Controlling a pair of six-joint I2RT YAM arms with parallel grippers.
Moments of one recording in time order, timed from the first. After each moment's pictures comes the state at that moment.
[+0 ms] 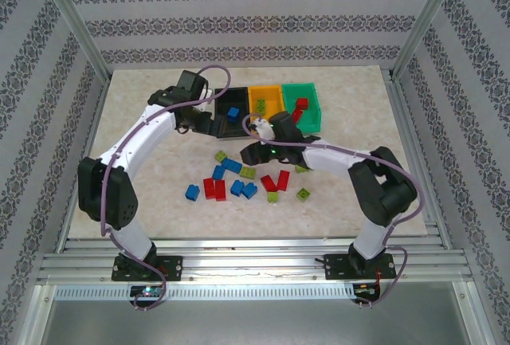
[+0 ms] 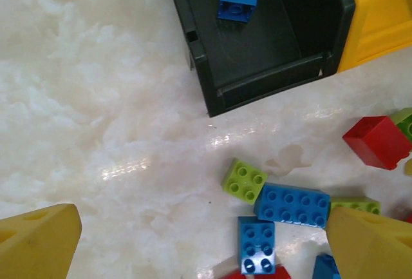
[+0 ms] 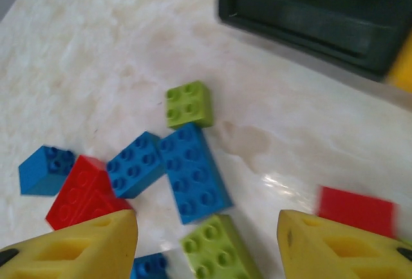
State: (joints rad) left arm -0.32 1.69 1.52 -0.91 0.00 -0.11; right arm 0.60 1.78 1.07 -0.08 -0.45 0.20
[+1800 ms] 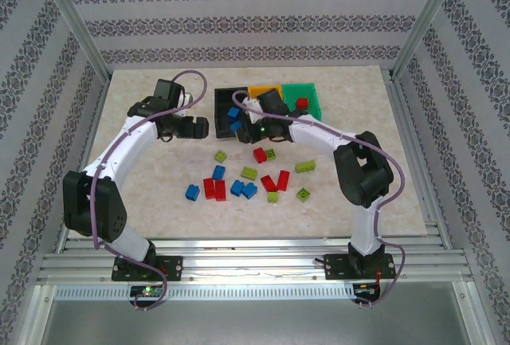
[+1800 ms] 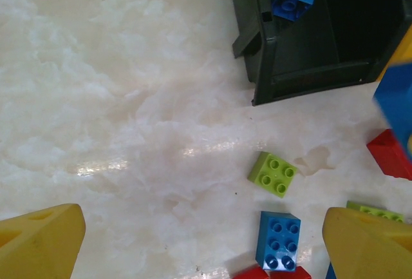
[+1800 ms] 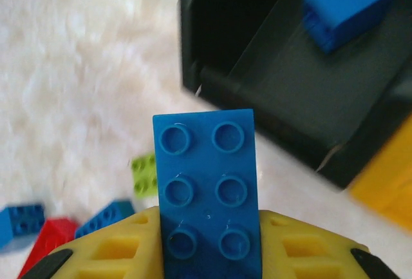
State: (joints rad) left arm -0.18 1.57 1.33 -0.79 0.09 -0.16; right arm 0.55 1.98 1.47 -0.32 -0.40 0.19
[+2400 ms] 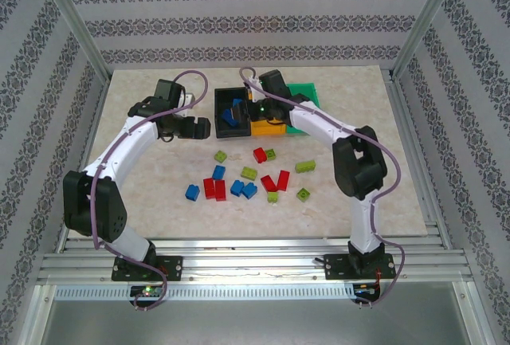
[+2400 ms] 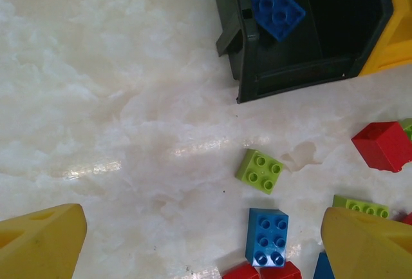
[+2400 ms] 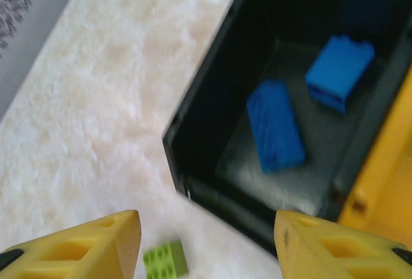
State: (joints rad) left arm -0.19 1.58 1.33 -0.79 0.13 -0.14; right arm 0.50 2.03 1.62 -0.33 -0.41 0.31
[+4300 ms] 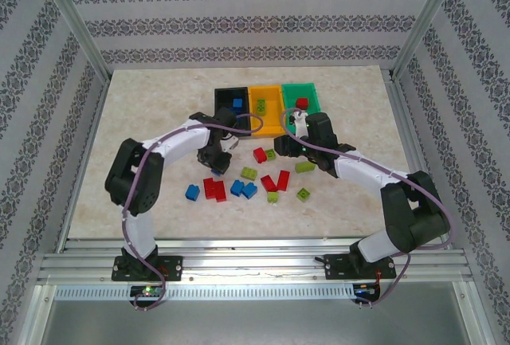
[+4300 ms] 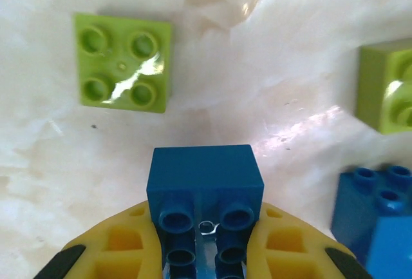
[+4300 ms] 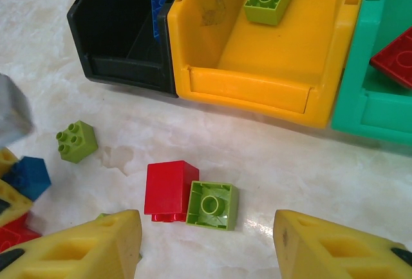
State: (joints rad) left arm -0.48 1.86 1.37 -0.96 0.03 -0.02; right arm 0.40 1.50 0.81 0.02 -0.28 0.26
